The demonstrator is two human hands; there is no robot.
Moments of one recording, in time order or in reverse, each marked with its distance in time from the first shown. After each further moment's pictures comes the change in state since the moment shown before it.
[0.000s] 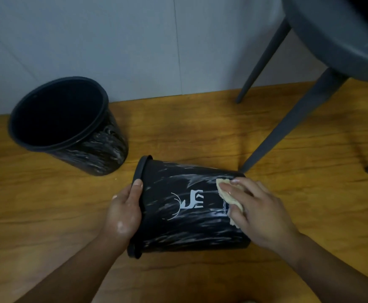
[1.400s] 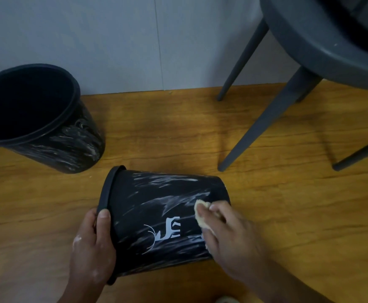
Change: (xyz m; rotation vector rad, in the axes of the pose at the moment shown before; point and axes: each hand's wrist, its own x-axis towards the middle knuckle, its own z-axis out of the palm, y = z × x) left_hand -0.047 -0.038 0.006 0.243 0.235 0.086; right_hand -0.044 -0.031 0.001 0.022 -0.027 -0.018
